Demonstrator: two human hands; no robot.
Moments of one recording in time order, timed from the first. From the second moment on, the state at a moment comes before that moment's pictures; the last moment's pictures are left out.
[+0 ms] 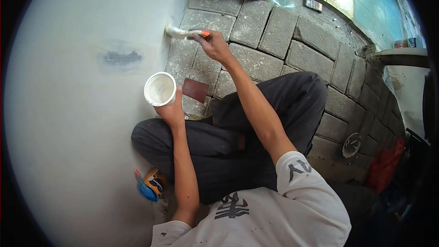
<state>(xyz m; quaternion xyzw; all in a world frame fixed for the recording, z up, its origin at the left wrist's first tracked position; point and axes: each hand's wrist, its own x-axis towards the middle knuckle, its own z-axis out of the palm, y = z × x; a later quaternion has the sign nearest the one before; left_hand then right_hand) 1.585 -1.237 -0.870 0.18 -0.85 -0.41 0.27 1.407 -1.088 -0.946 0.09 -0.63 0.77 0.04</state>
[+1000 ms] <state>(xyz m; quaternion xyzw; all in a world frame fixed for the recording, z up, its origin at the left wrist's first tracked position) 1.586 -1.237 -0.870 0.15 -0.86 -0.39 0.29 1.354 -1.032 -0.940 0.05 -0.70 0.71 -0.02</state>
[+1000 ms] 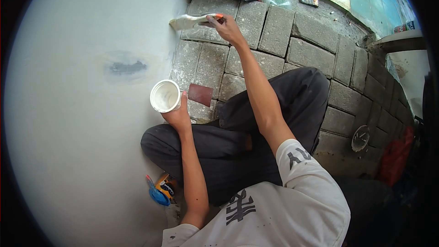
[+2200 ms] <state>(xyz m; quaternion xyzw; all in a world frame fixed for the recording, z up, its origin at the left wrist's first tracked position) 1.586 -1.237 -0.872 0.17 -0.87 -0.40 0.24 1.321 -1.022 -0.957 0.04 -0.67 0.74 -0.02</state>
